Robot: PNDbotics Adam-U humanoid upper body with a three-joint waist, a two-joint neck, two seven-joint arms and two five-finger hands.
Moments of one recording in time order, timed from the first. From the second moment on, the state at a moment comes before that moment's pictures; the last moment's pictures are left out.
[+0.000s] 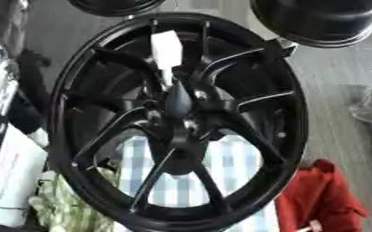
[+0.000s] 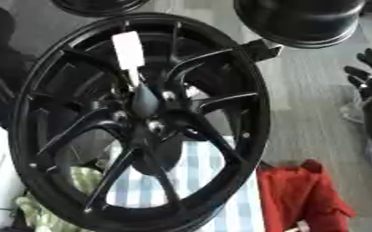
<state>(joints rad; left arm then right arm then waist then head) -0.93 0.49 -0.21 -1.61 0.13 0.15 0.00 -0.28 -0.48 -0.22 -1.55 -0.49 -0.06 -0.19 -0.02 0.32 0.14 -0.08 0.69</state>
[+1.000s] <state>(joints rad) -1.34 0.49 -0.44 -1.45 -0.26 0.19 -0.70 -0.26 -0.49 -0.21 -1.54 -0.48 -0.06 -0.18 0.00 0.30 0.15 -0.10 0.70</state>
